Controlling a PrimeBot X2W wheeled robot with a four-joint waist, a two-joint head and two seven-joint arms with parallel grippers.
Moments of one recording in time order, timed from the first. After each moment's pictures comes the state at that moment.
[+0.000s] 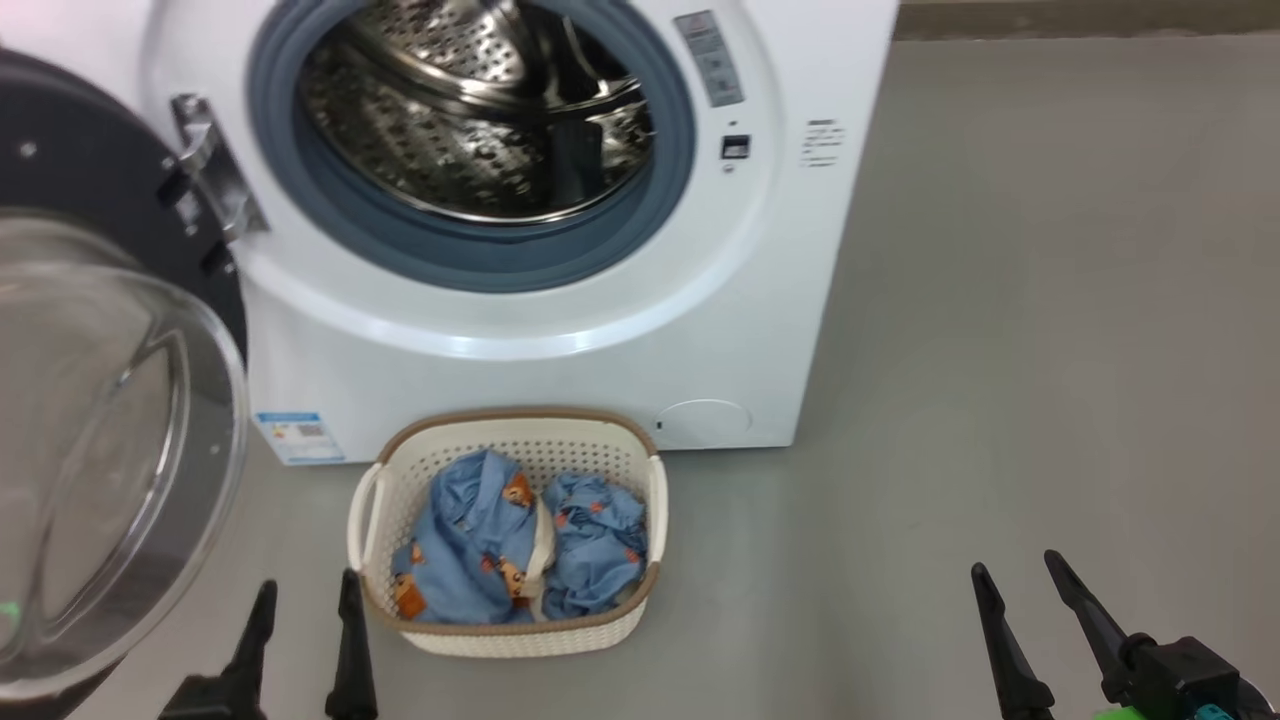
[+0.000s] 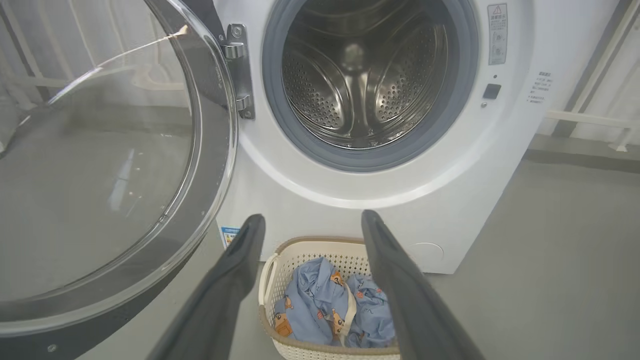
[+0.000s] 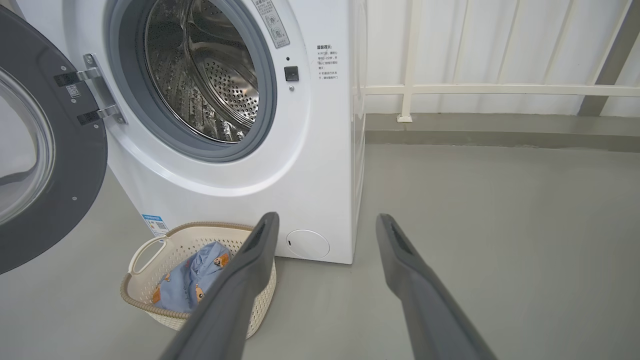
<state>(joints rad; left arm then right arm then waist) 0.04 0.06 -0.09 0.15 -0.25 0.06 -0.26 0.10 -0.10 -0.02 0.10 0.17 0.13 -0.25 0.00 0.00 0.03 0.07</state>
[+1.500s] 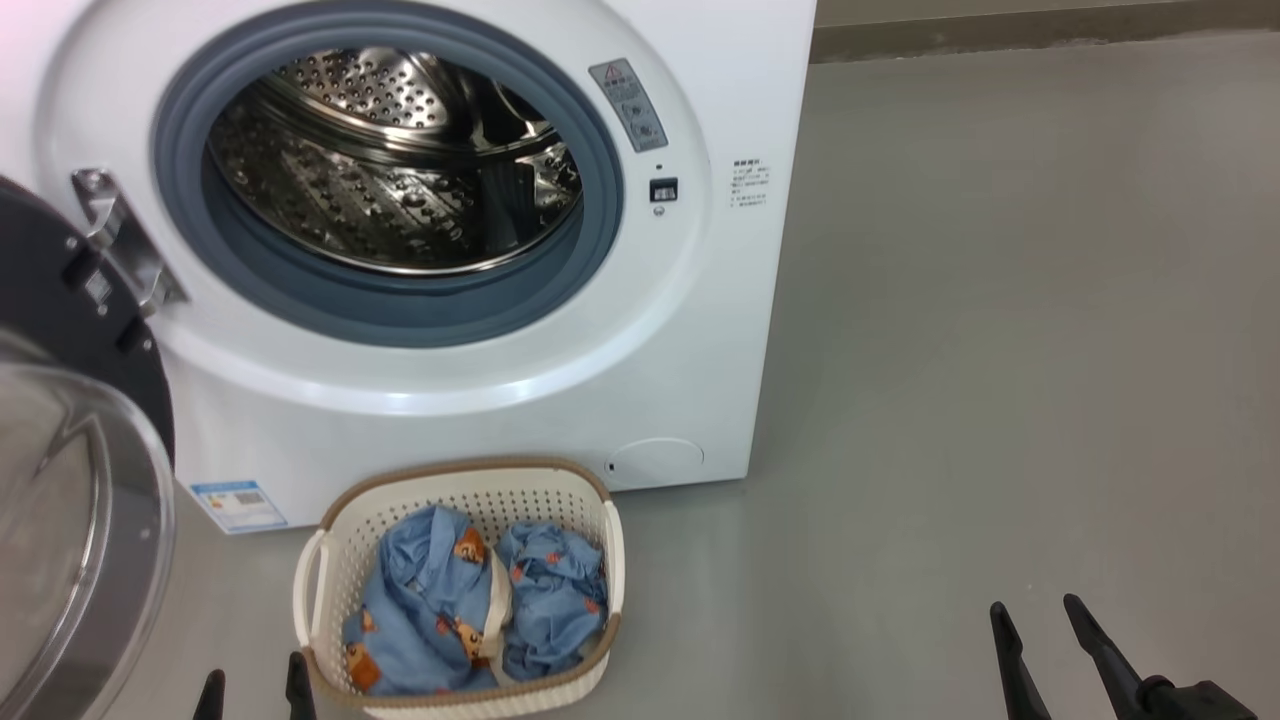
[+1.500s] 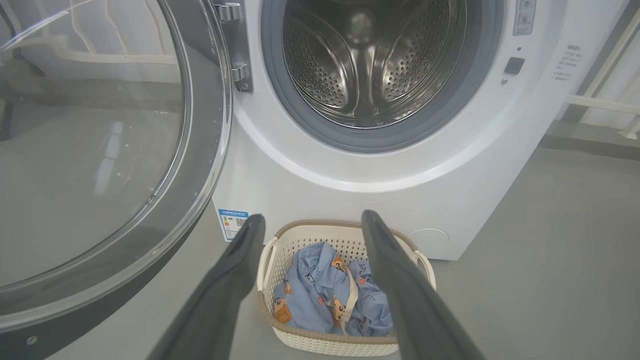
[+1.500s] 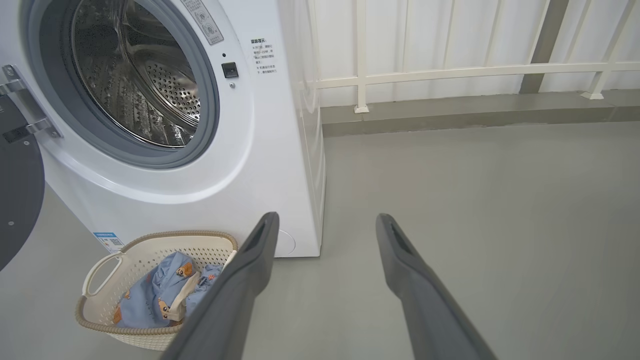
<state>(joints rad) 0.18 0.05 0.02 0.12 -0.25 0.01 -0.26 0.17 -0.06 -0.07 0.08 0.16 0.13 -0.25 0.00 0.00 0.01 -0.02</state>
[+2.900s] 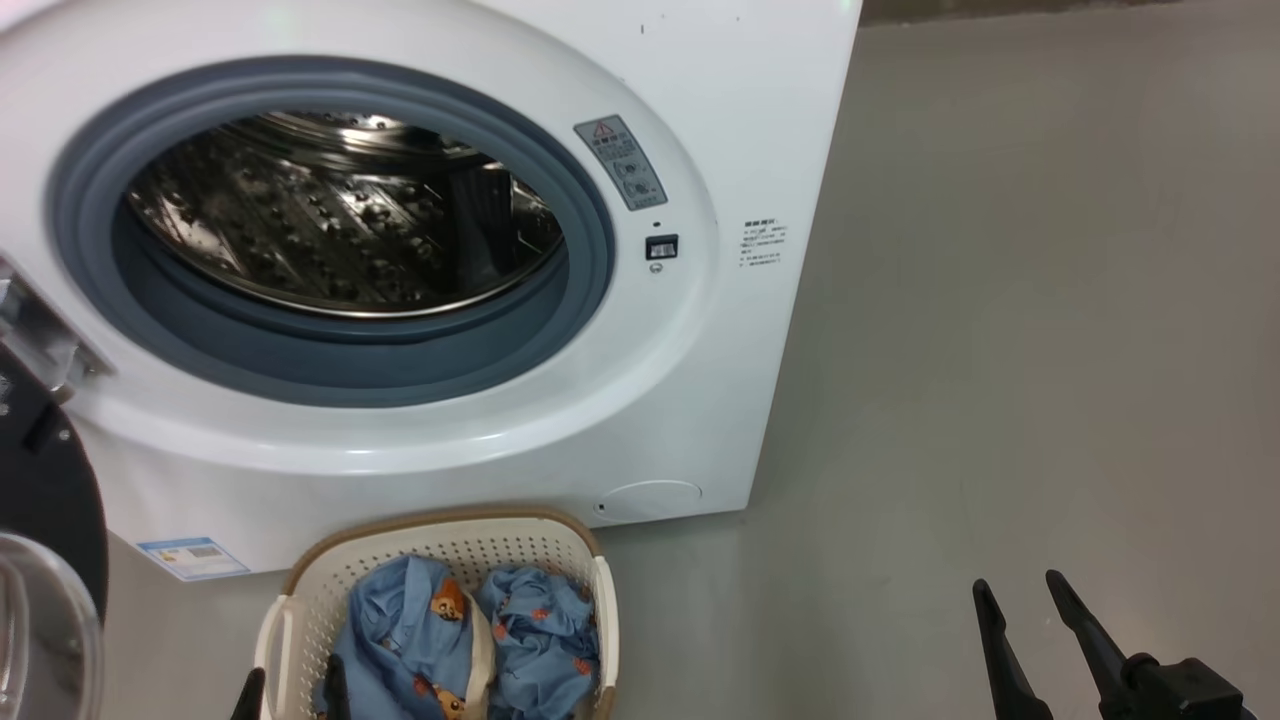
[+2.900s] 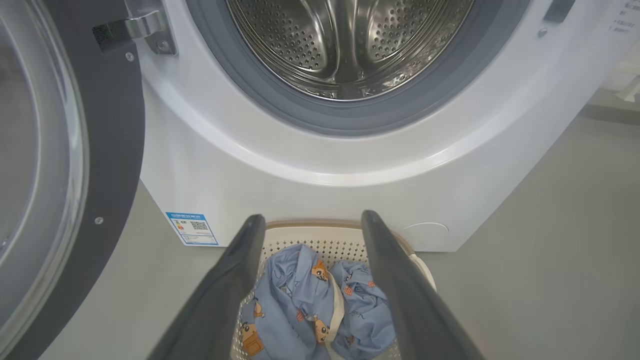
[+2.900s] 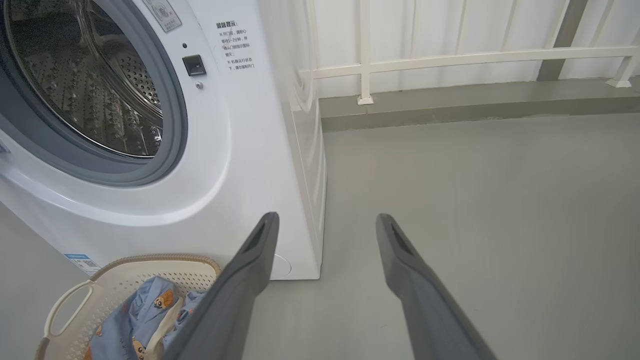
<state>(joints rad) 0.16 0.05 -0.02 0.19 -0.24 0.03 -0.26 0.14 -0.06 -0.04 0.08 0.17 0.13 -0.25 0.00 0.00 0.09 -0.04</state>
